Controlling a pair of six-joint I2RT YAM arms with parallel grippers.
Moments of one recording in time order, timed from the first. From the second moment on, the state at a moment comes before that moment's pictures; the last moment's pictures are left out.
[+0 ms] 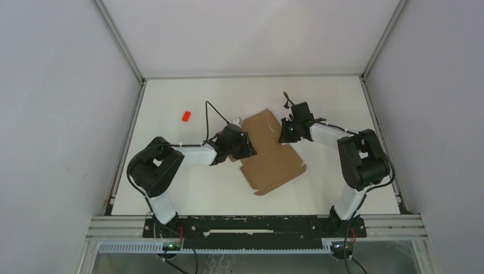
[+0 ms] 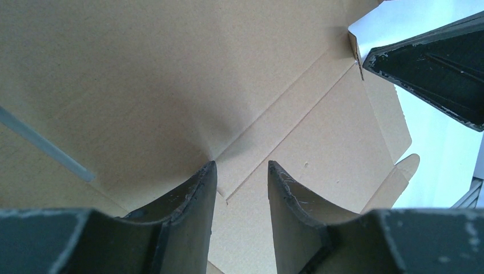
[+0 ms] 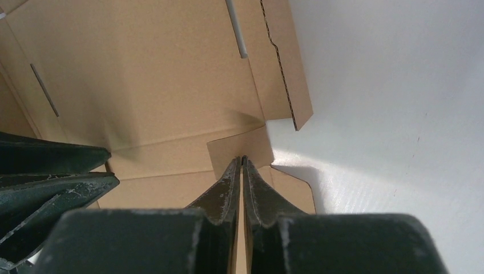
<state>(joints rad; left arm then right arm) -0.71 1.77 0.86 0.15 0.06 -0.80 0.34 1.75 1.02 -0.24 -0.26 0.29</state>
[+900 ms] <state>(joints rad) -0.72 1.77 0.86 0.15 0.07 -0.79 0.44 1.88 1.13 -0.23 -0.16 0.28</state>
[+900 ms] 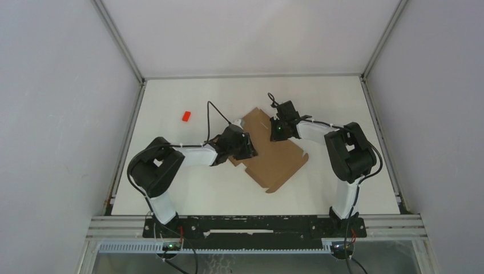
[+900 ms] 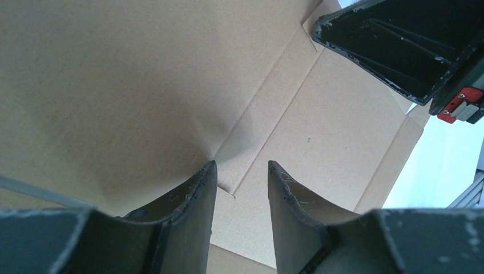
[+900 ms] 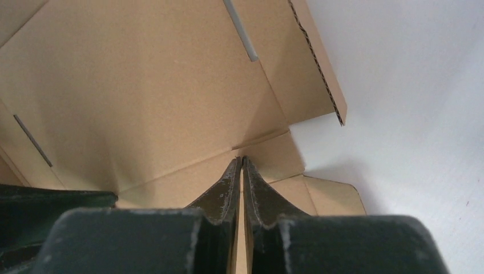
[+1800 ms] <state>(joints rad) -0.72 1.78 0.88 0.12 0.08 -0.78 0.45 1.88 1.12 -0.20 -0.14 0.31</state>
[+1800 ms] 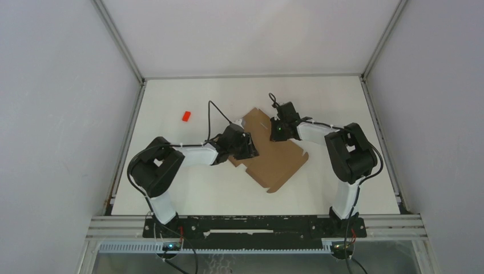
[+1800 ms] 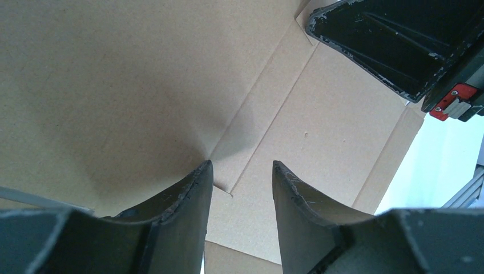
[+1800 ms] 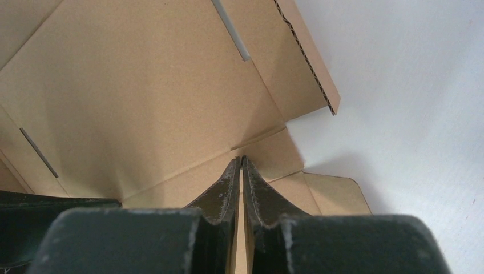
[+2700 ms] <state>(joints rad) -0.68 1.80 0.93 0.05 0.11 -0.78 0.51 1.66 0.84 -0.13 -0.04 0.45</state>
